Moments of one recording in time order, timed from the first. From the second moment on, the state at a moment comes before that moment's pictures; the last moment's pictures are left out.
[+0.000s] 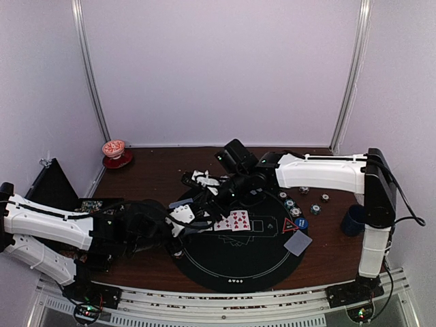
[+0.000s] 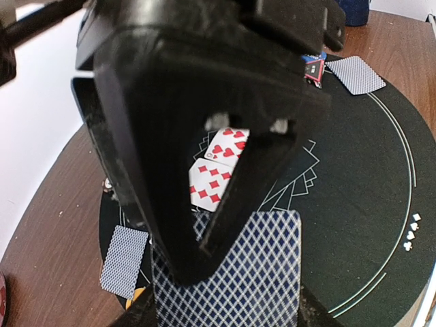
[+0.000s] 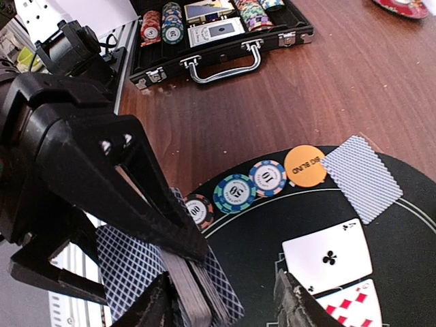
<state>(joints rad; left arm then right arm) -1.20 1.24 0.62 0.08 -0.33 0.15 0.94 1.94 1.56 -0.45 -0.51 -0.22</state>
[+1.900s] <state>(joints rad) -1.20 1.26 0.61 0.06 -0.33 0.15 0.88 2.01 1.66 -0.69 -0.69 -0.26</state>
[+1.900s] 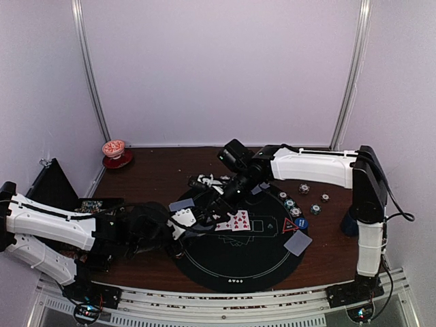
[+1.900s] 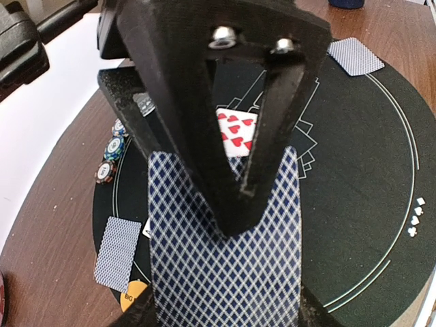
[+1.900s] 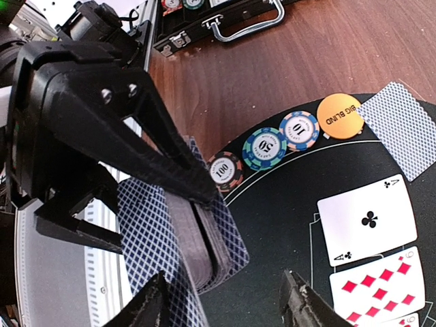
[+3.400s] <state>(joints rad) -1.20 1.27 0.61 0.08 -0.31 0.15 0.91 1.98 1.74 -0.83 -0.60 -0.43</state>
